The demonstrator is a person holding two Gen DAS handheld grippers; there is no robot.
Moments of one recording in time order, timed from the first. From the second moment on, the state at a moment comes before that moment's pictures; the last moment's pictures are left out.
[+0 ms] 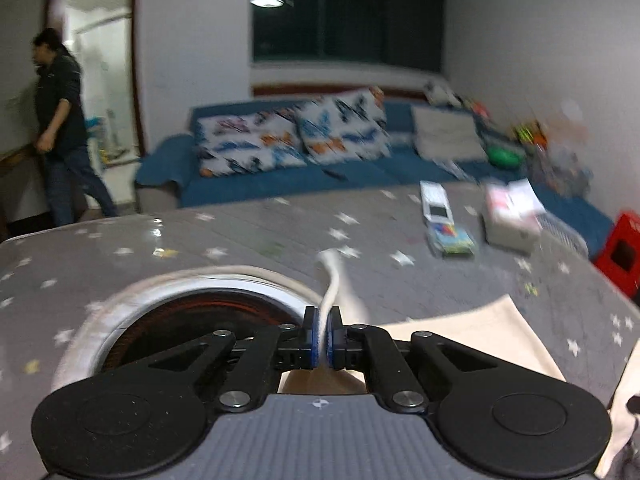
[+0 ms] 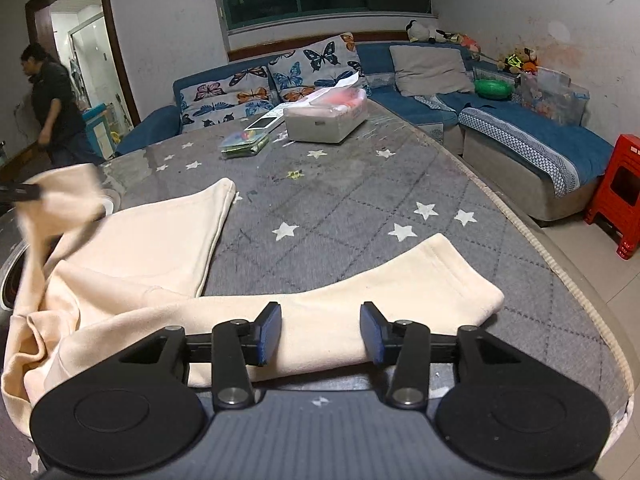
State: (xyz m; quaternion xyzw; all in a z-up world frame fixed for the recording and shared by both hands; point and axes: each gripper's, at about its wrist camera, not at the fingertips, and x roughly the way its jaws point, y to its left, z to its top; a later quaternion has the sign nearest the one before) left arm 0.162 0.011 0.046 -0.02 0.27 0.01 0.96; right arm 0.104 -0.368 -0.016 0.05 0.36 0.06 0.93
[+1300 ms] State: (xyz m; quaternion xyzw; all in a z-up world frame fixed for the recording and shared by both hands) left arm 0.042 -0.021 0.009 0.04 0.32 -0.15 0.93; right arm 0.161 -0.410 -0.022 0.03 0.37 0.00 0.93
